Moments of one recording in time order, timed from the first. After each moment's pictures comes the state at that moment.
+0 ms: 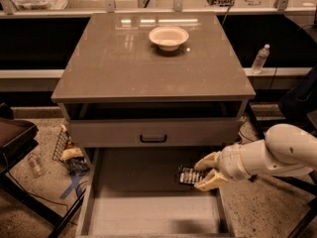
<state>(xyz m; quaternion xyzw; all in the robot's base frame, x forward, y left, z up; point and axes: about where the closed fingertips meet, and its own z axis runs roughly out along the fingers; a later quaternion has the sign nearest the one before) 0.460 -0.139 0.618 -0.61 0.69 0.23 0.33</state>
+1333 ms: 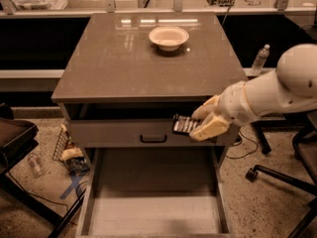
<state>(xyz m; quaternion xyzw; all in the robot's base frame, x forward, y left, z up) 0.511 -0.118 0.795 -0.59 0.71 0.20 0.33</state>
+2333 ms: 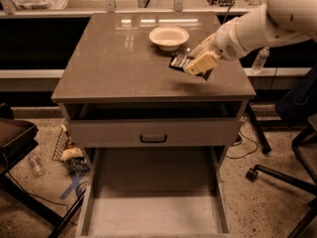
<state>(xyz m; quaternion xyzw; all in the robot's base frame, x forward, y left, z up) 0.659 -0.120 0.893 -0.53 0.74 0.13 0.40</state>
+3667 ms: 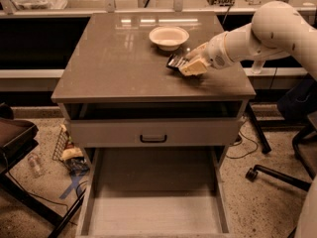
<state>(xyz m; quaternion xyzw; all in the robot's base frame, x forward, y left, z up) 0.703 -0.107 0.849 -0.51 0.73 0.15 0.42</state>
